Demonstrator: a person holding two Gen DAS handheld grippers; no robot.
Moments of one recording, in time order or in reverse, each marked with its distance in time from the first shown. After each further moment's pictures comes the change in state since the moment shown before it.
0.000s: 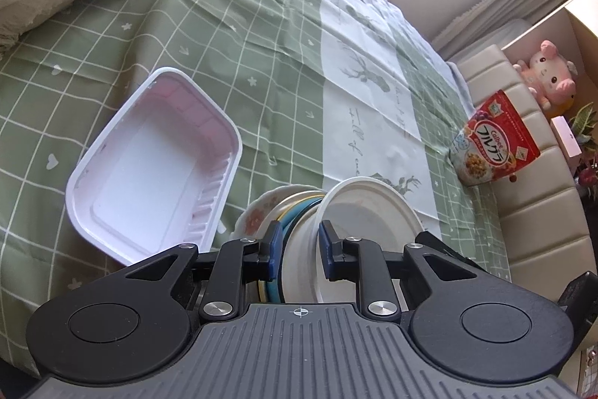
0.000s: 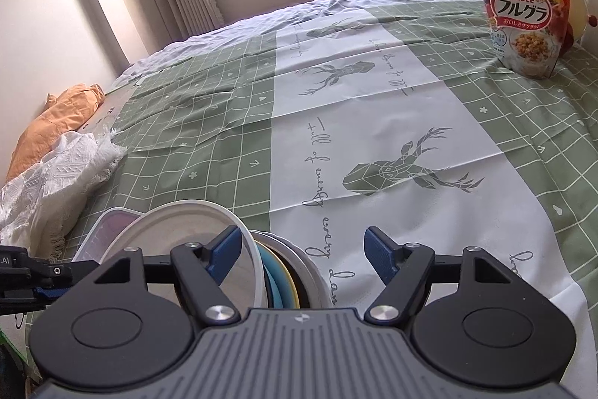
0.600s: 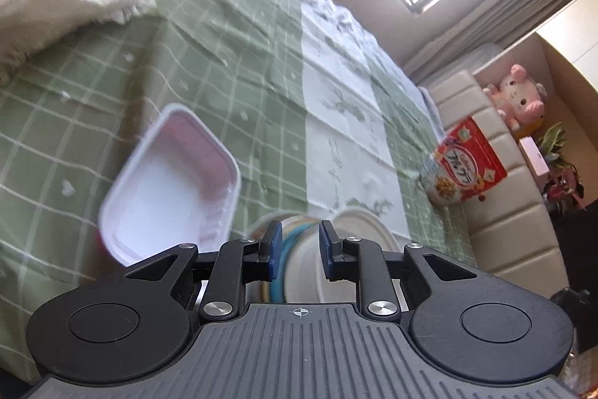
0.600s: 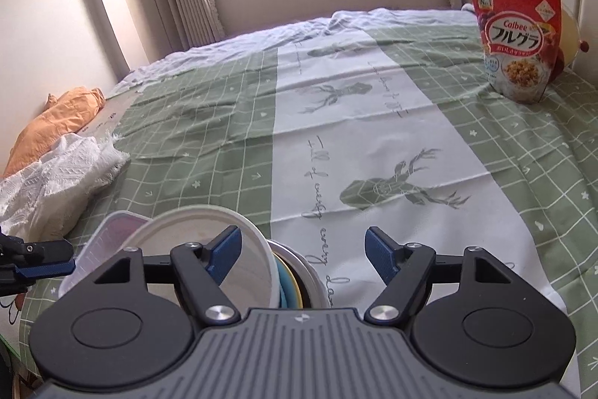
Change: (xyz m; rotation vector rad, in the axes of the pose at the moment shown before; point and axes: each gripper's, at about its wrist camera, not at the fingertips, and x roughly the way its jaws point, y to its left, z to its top) left arm -0.050 0.028 0.011 0.010 -0.118 -0.072; right arm -0.038 0.022 0.005 -0.045 -0.093 -0.020
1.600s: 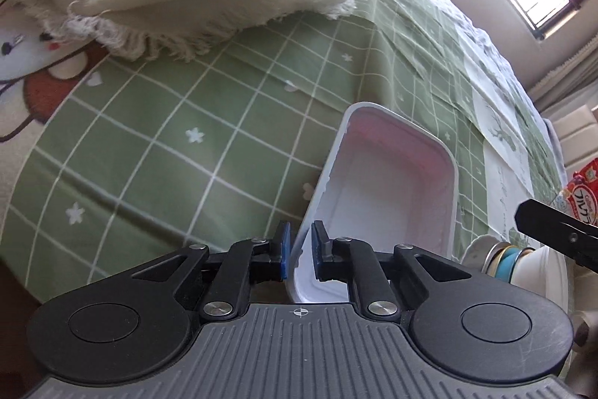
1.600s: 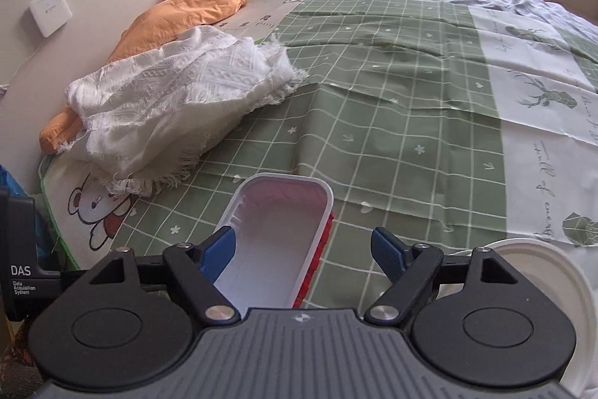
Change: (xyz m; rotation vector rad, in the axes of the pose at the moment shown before) left arm -0.017 0.137 -0.010 -0.166 0.019 0.340; right arm 0.071 0.215 -0.009 -0.315 0.319 0.351
